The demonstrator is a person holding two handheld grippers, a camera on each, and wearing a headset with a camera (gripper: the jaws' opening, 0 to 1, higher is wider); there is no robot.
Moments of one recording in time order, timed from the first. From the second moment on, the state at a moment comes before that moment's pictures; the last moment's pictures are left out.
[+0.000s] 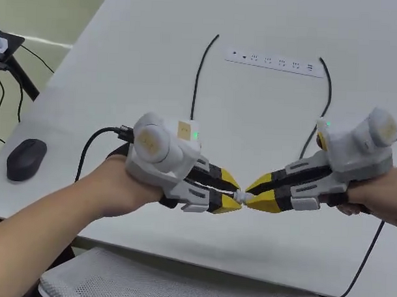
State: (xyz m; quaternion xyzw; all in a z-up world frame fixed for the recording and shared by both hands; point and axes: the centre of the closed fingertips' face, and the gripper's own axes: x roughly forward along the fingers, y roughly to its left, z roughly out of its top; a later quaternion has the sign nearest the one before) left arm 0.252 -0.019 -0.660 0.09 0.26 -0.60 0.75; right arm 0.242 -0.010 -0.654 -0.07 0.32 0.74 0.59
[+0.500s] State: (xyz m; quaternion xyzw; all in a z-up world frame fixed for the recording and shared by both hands) left arm 0.255 -0.014 -0.662 0.01 0.29 -0.59 0.76; right arm 0.244 -0.009 -0.658 -0.30 0.16 0.69 0.63
